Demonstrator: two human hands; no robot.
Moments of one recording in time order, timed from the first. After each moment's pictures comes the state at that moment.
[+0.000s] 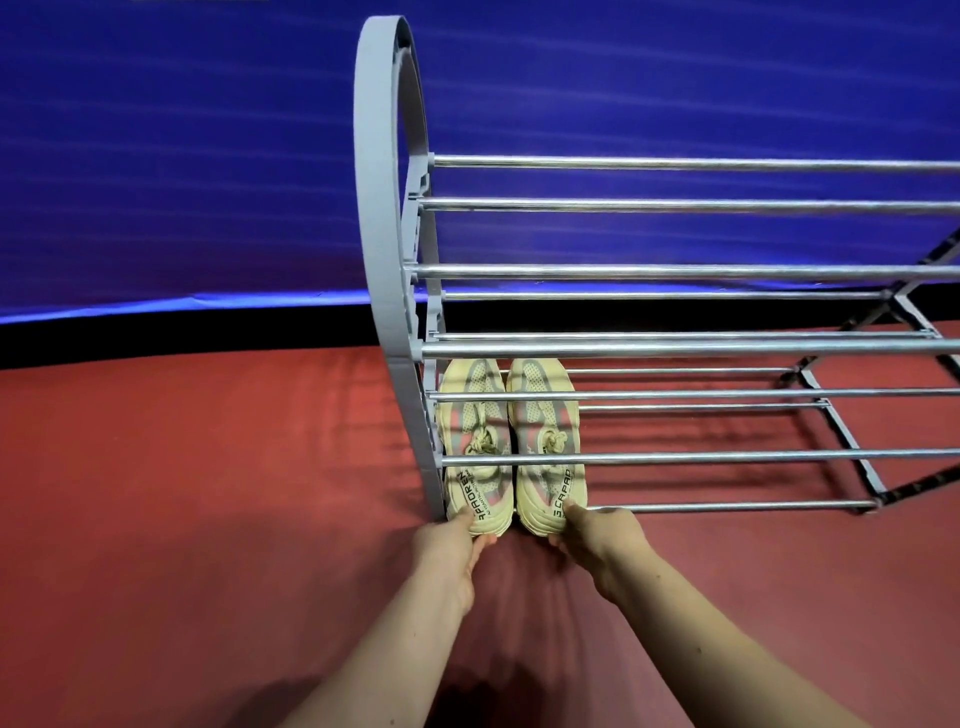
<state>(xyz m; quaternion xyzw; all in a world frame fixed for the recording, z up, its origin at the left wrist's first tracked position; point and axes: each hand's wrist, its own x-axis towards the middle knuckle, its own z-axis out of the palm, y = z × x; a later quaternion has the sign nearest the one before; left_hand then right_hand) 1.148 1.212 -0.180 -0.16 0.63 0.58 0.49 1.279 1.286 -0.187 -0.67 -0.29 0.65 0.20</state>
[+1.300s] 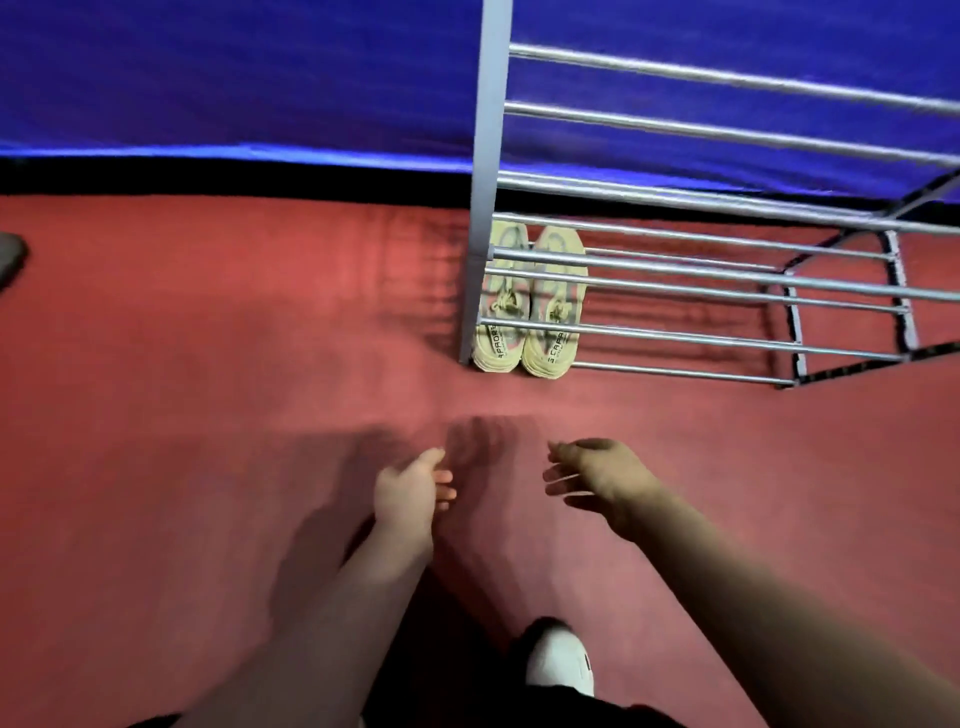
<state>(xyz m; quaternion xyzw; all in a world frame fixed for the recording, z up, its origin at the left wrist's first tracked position) 1.157 1.066 -0.039 -0.18 0.74 0.44 0.48 1.311 1.178 -0.018 -0.64 -0.42 0.64 -0.06</state>
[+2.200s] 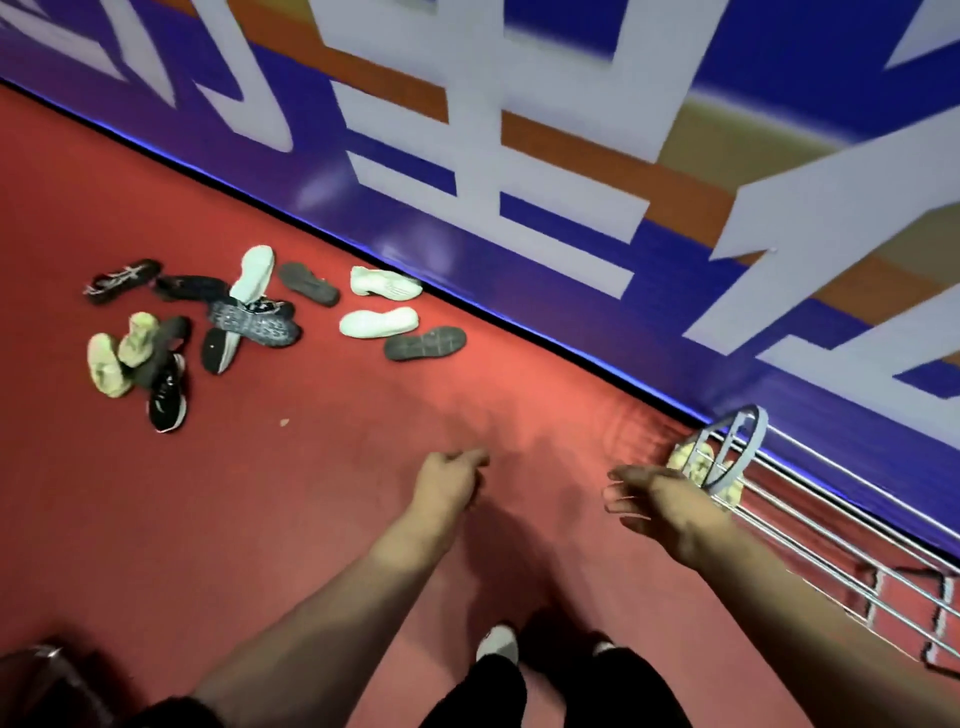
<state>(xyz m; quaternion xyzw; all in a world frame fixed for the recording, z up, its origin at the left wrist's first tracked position) 0.924 0.817 0.496 -0.17 0.74 0.54 0.37 1.045 1.023 0.494 -0.51 -0.52 0.67 -0.14</state>
